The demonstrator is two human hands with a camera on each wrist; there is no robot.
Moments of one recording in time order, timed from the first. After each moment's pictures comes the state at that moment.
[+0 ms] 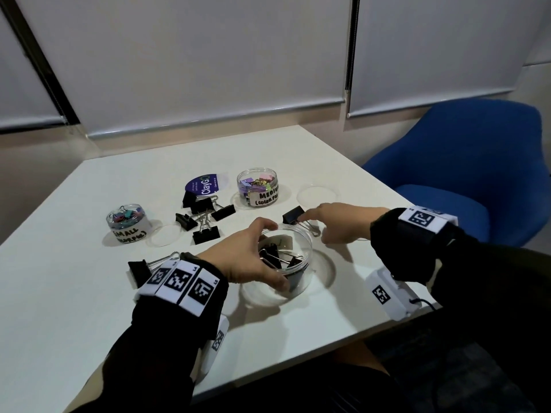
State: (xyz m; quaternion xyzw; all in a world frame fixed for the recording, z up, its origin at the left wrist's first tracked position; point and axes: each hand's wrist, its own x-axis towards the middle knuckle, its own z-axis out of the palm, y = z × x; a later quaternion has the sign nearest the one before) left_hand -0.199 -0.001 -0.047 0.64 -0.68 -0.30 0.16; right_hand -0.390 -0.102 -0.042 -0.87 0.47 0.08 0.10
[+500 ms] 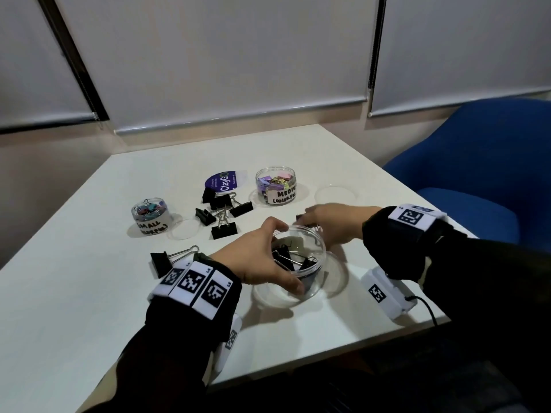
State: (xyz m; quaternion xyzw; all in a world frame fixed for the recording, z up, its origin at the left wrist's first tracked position) left_hand -0.196 0.008 -0.046 0.66 -0.67 -0.29 0.16; right_hand -0.351 -0.125 -0.056 -0.92 0.39 0.09 0.04
